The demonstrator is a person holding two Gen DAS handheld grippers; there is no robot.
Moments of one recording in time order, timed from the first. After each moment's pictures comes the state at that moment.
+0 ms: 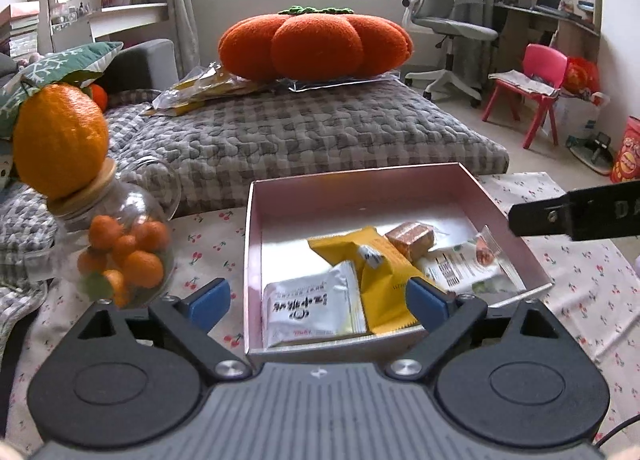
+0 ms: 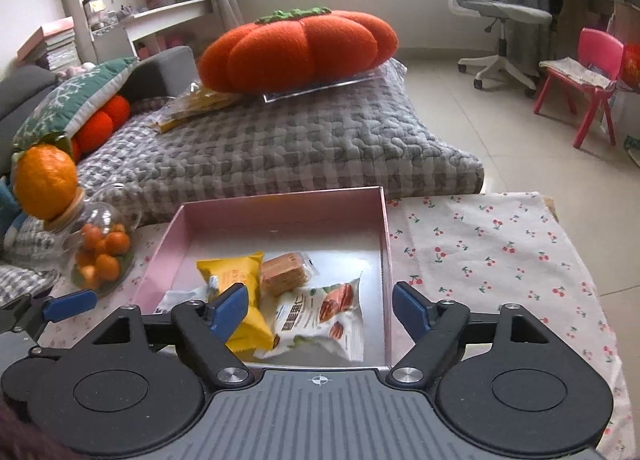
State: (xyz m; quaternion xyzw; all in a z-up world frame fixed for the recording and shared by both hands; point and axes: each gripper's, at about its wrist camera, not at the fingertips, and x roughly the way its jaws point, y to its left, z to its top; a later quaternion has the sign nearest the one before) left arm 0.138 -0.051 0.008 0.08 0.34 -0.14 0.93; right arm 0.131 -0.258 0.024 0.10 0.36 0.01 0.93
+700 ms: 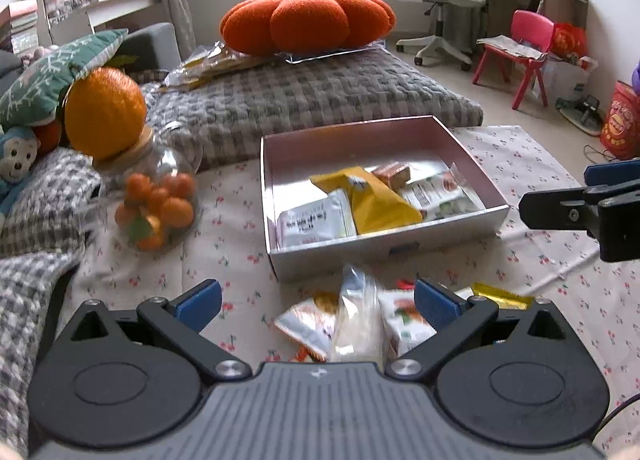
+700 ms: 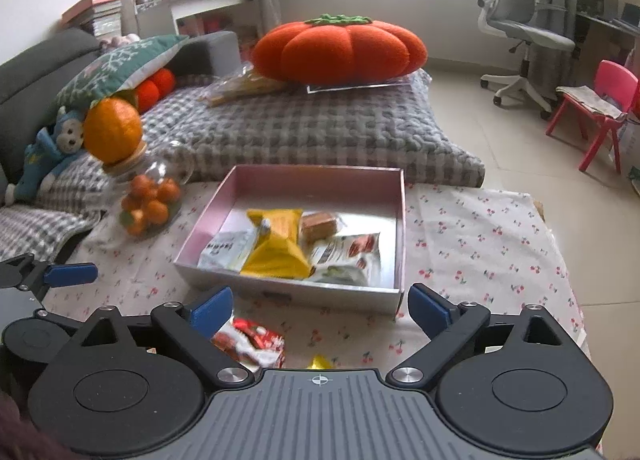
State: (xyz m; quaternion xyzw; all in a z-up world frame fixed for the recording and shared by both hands) left arm 0.075 -0.033 0.023 0.11 0.38 -0.14 0.91; right arm 0.050 -0.233 0.046 0.05 0.36 0.05 0.93
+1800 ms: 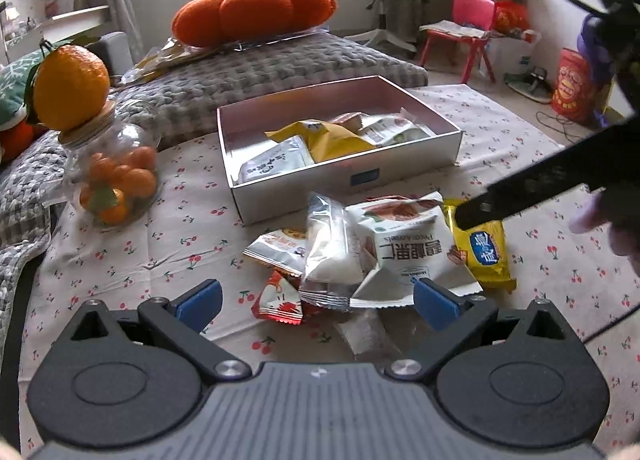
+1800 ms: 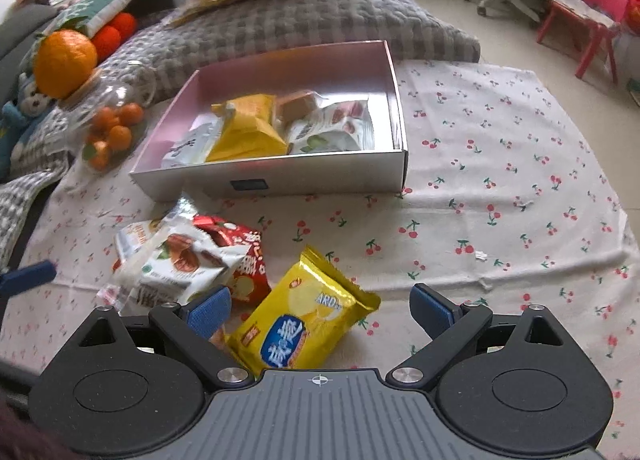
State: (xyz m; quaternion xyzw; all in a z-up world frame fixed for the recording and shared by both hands) left arm 0.031 -0.012 -0.019 0.14 0.36 -0.22 0.89; right arm 0.052 -0.231 -0.040 0.11 0.46 0.02 0.88
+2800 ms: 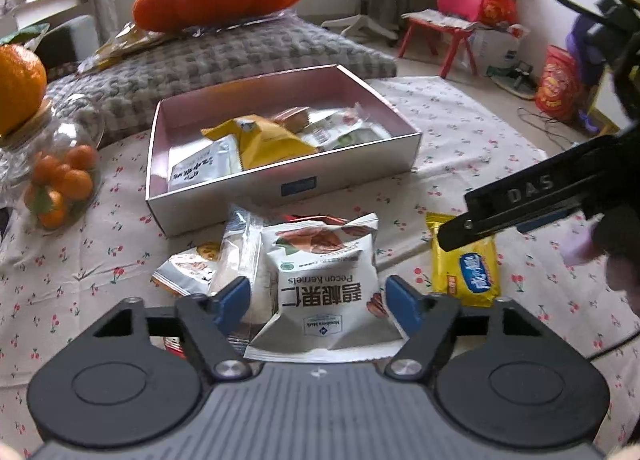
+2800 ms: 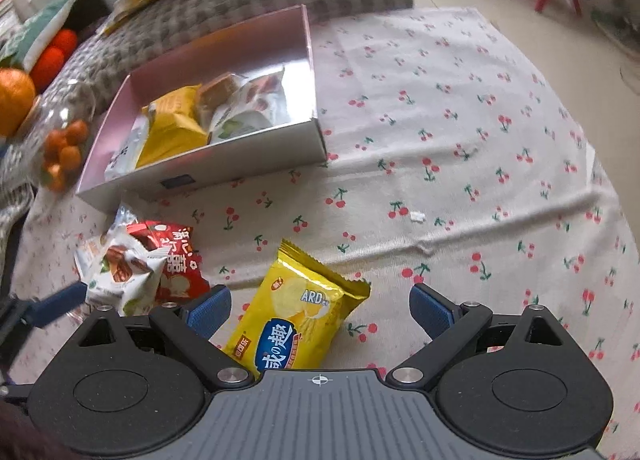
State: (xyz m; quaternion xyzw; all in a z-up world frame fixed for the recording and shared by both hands) left arm 0.046 -0.064 -0.026 0.12 0.40 -0.24 0.88; right arm 0.054 -0.279 -0.050 0.17 0.52 -0.03 0.84
